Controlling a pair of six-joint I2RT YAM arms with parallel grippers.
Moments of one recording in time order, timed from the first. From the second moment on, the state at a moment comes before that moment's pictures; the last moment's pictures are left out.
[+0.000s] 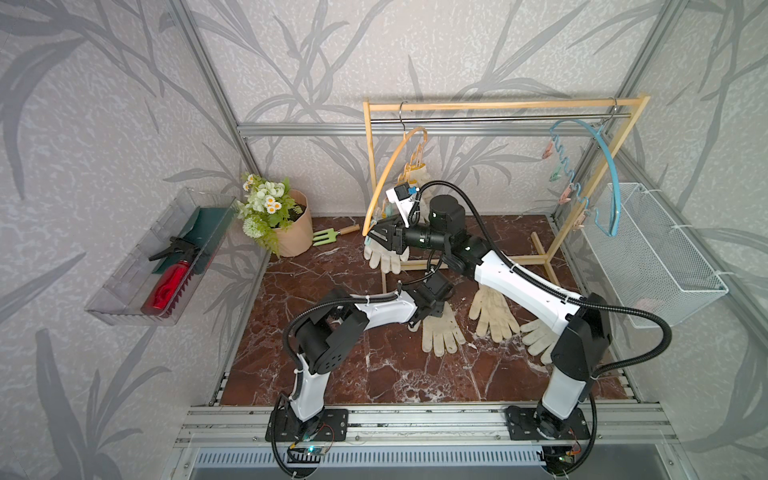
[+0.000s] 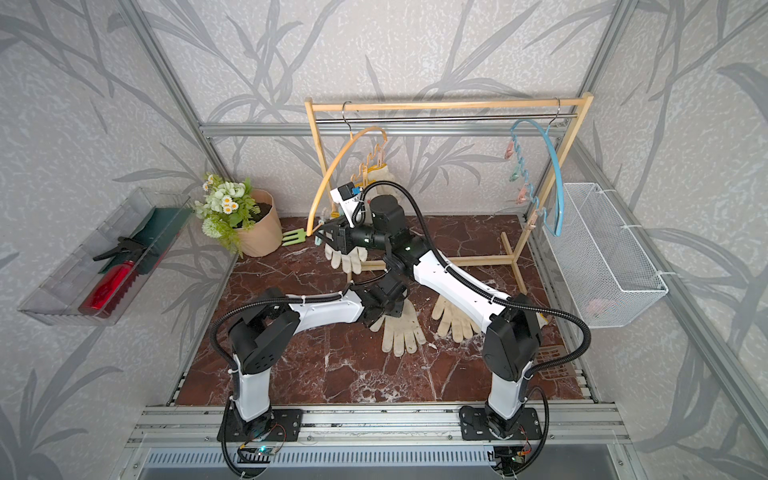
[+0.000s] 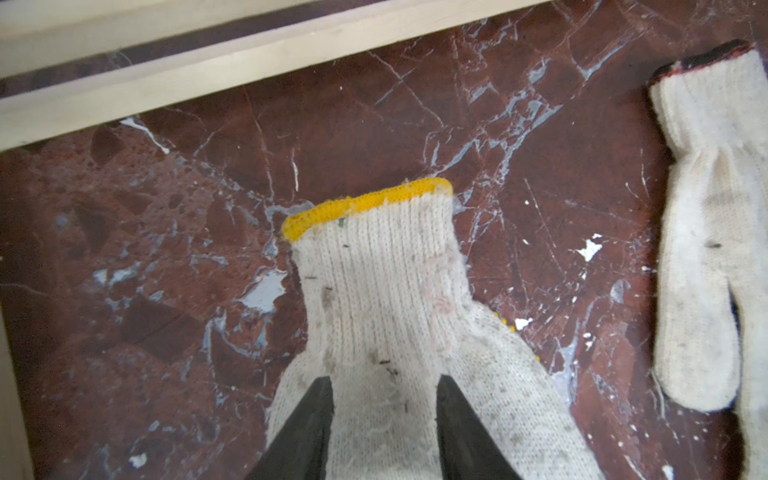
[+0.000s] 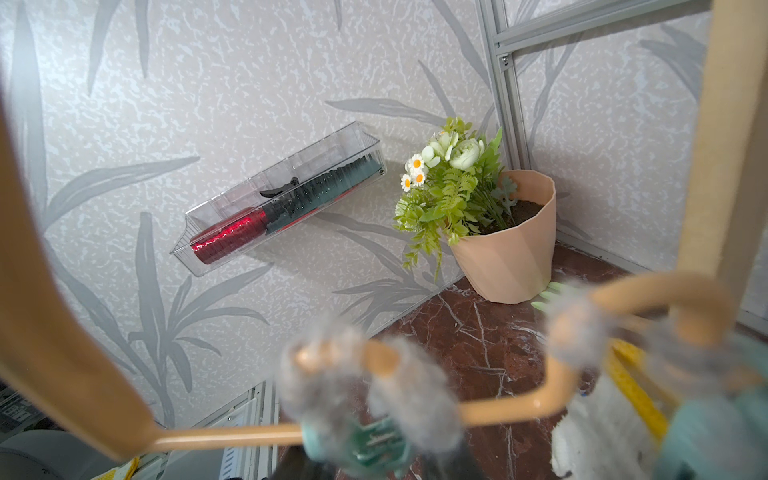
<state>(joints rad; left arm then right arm) -0.87 1.98 1.26 -0.28 -0.29 -0.54 0.74 1.80 1.68 0.05 -0.55 0.39</state>
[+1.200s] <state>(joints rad) -0.89 1.33 0.80 -0.24 -0.42 -0.51 0.74 1.80 1.67 0.05 -0.56 0.39</state>
